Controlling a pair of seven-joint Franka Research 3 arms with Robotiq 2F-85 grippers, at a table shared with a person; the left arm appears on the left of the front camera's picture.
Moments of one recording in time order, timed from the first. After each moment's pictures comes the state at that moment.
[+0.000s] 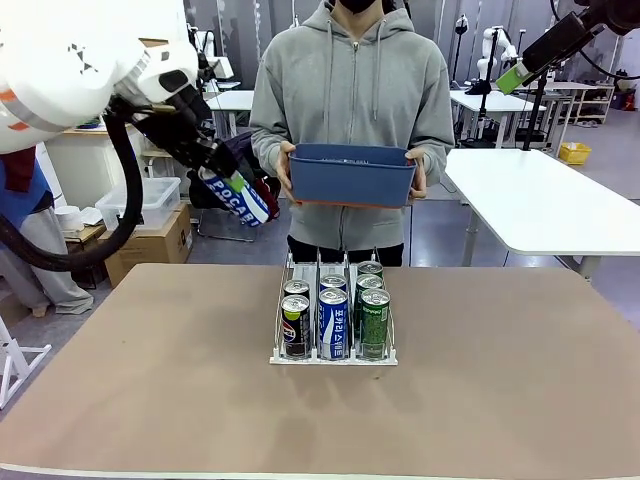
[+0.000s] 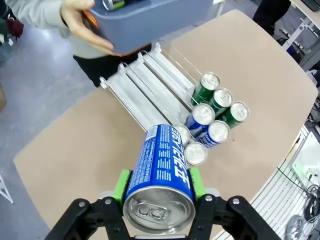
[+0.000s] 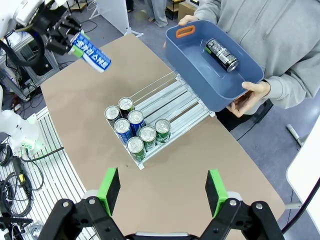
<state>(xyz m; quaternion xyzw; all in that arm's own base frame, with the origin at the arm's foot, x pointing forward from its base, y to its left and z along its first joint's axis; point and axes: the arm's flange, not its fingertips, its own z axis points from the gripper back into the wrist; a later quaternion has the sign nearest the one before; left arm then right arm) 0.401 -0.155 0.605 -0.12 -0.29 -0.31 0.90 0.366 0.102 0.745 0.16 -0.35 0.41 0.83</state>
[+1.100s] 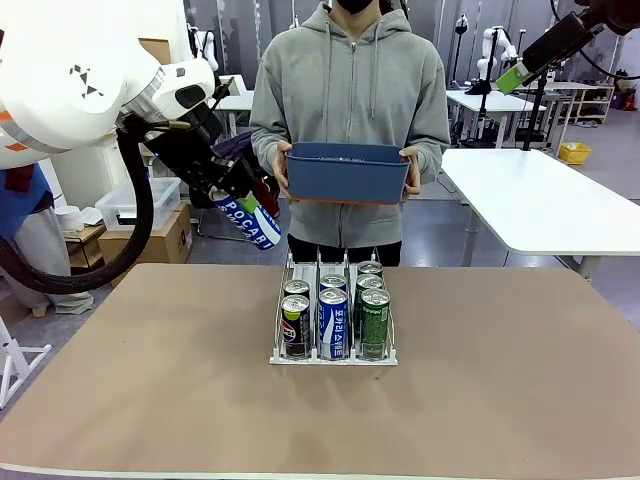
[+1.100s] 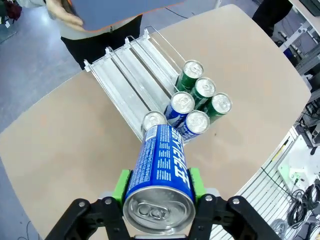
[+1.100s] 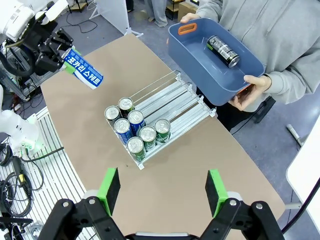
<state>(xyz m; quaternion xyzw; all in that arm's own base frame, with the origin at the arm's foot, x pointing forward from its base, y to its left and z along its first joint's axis) 0.366 -0.182 0.596 -0.14 -0.27 -0.28 0.91 0.366 0.102 0.745 0.16 -0.35 0.41 0.83</state>
